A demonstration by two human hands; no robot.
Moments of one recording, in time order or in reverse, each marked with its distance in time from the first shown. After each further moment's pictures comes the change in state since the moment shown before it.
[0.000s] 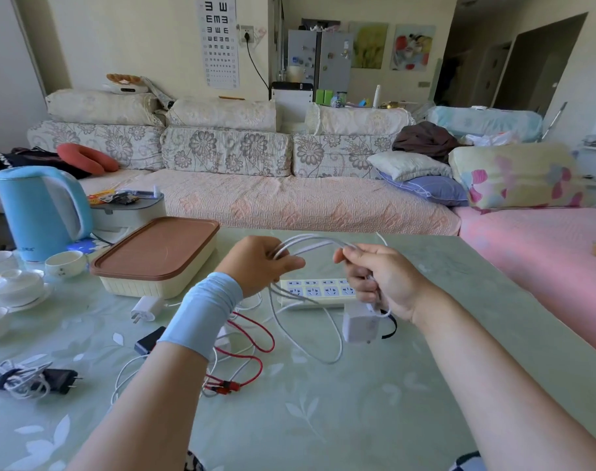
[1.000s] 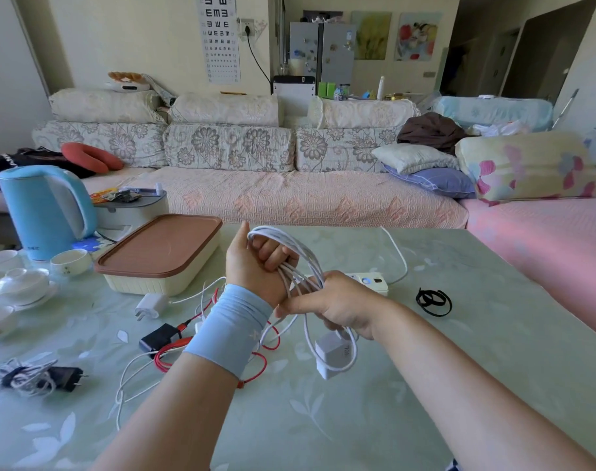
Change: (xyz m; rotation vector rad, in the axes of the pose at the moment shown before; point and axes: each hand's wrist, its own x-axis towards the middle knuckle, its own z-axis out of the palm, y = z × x) left_hand -0.009 0.024 0.024 -1.959 0.110 -0.295; right_hand -0.001 0.018 0.060 -0.508 -0.096 0.146
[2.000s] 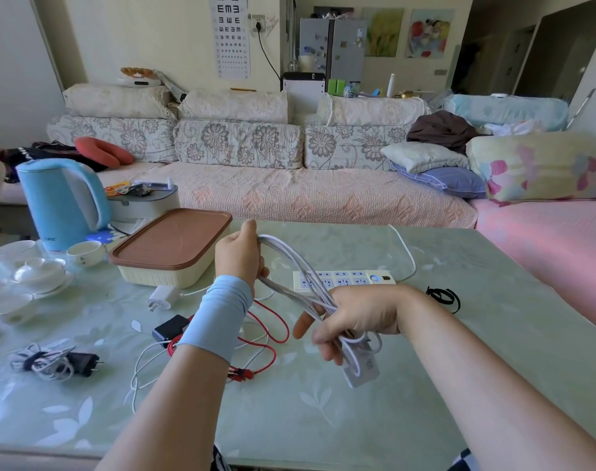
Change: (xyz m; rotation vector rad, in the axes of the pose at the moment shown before) left_hand 0.003 0.030 -0.018 0.983 0.468 0.378; right_hand -0.007 0.006 -0.015 -0.110 -0.517 0.075
